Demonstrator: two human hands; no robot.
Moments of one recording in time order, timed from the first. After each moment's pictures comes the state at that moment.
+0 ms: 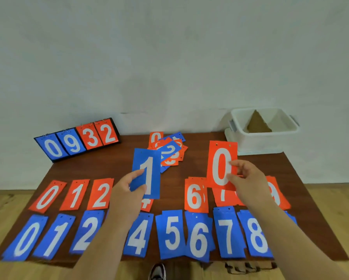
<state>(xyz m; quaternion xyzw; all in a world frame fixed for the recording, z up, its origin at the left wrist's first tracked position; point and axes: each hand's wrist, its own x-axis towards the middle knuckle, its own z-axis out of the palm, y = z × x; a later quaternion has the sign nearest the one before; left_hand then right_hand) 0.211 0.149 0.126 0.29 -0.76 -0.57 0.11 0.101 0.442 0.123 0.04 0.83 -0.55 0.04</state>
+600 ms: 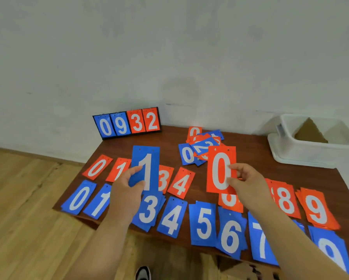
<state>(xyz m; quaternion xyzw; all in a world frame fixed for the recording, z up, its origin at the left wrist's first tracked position) 0.304 0.073 0.127 0.37 -0.72 -0.55 0.20 0.140 0.347 0.118 -0.07 0.83 -0.55 0.13</state>
